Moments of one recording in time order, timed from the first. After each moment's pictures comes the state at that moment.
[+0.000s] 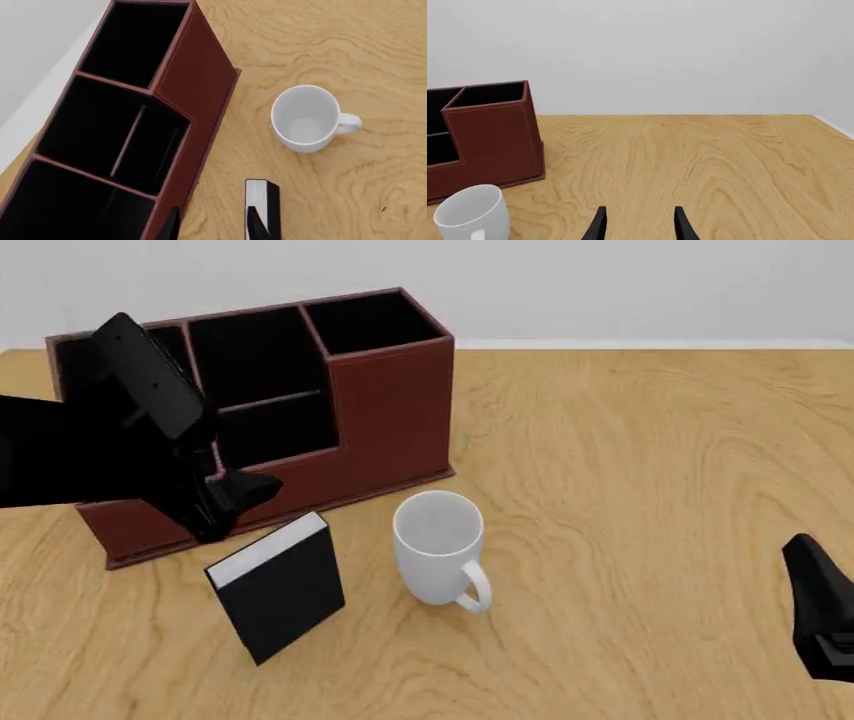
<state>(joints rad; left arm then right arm) -0.47 1.03 -0.78 0.48 0.48 0.00 0.02 -0.01 -0.01 0.00</state>
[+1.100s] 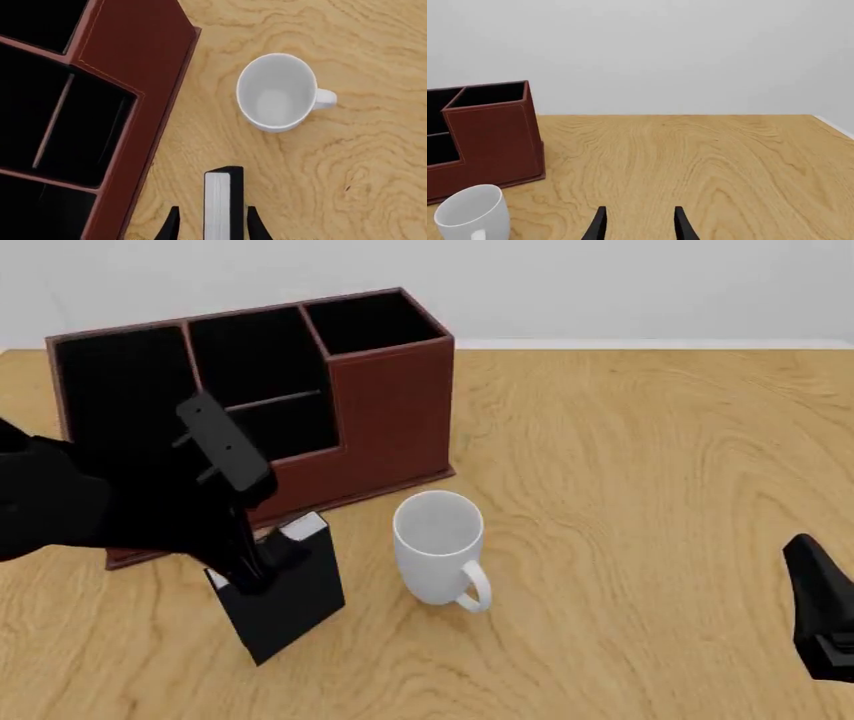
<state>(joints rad) -0.55 1.16 -0.73 0.52 0.35 0.00 0.01 -0.01 -0.01 0.00</state>
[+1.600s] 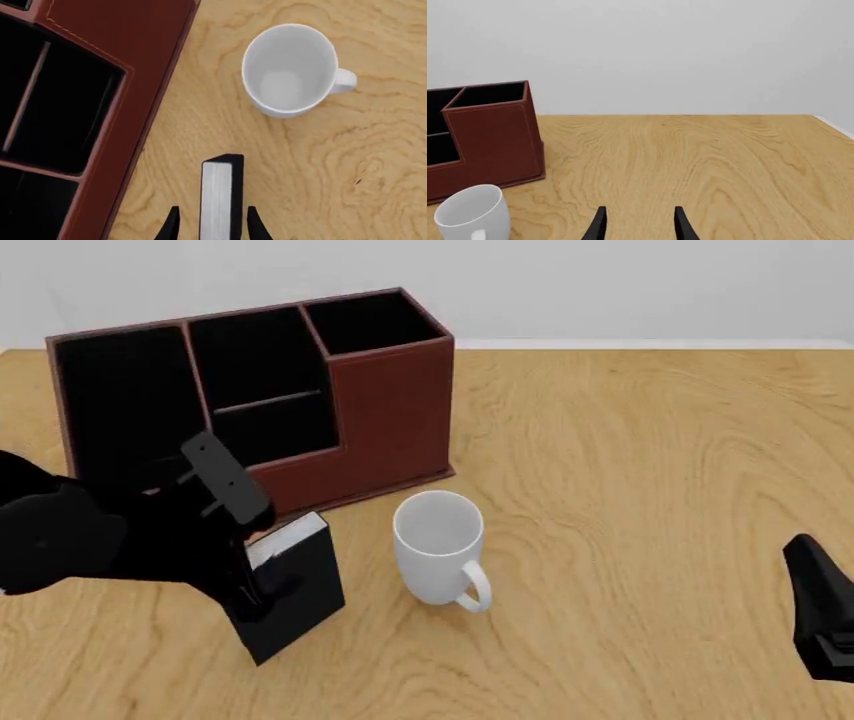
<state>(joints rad) -0.52 1.19 -0.64 0.45 0.34 0.00 0.01 -0.01 -0.01 0.00</state>
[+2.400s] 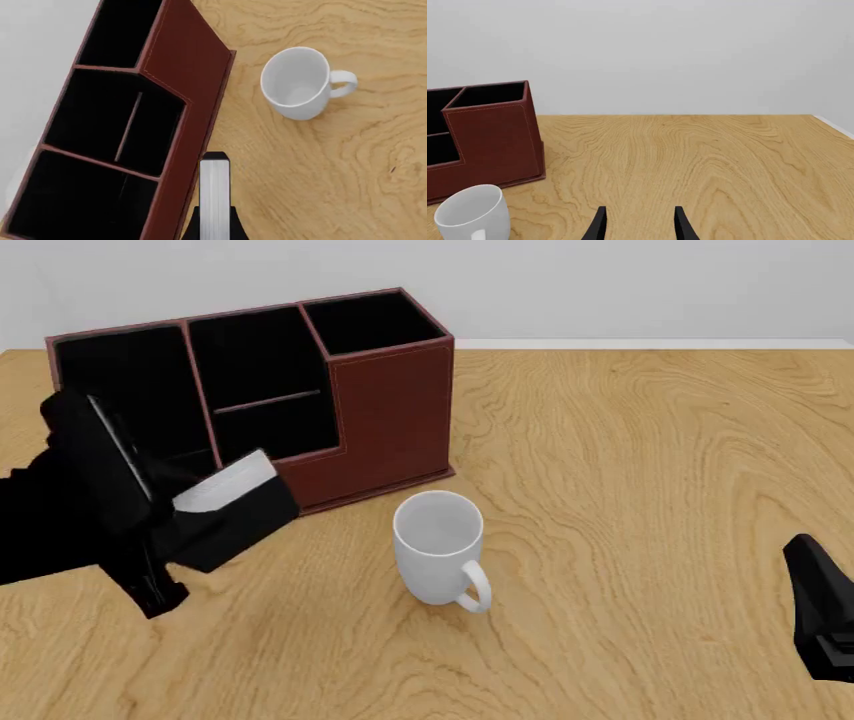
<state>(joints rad) -0.45 0.85 -0.59 0.44 0.63 0.00 0.01 -0.01 -0.01 0.00</state>
